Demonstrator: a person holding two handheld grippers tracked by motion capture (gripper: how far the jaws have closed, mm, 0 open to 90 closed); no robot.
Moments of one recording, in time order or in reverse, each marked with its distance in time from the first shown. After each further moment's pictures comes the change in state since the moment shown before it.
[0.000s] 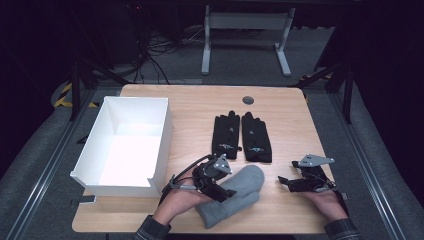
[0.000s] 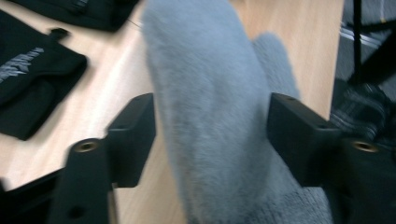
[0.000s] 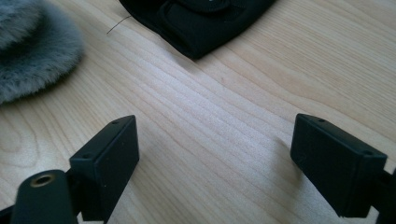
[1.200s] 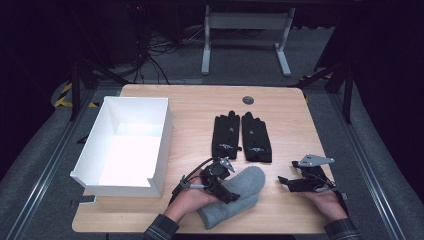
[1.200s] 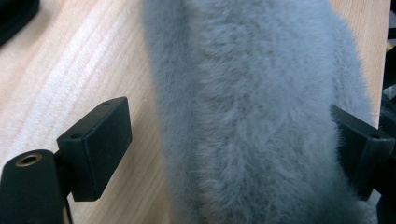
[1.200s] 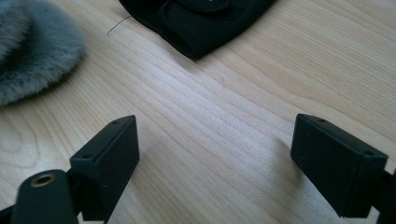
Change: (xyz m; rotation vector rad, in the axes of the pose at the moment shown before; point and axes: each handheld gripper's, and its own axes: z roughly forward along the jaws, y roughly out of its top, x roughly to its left) left arm 0.024 -0.016 0.063 0.080 -0.103 -0.138; right arm 0.000 0.000 0.000 -0.001 -0.001 0.003
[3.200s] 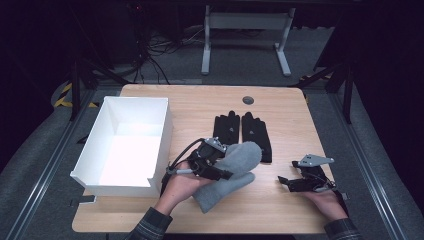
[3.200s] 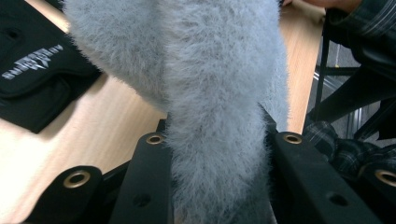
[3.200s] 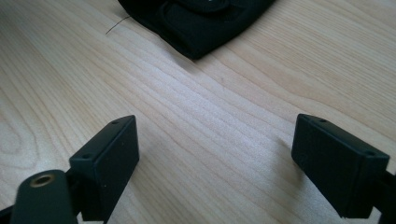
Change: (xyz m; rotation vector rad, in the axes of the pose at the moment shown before) left arm -0.005 0.026 -0.088 -0.117 -0.010 -0.036; right arm 0.000 0.000 0.000 0.002 -0.002 0.002
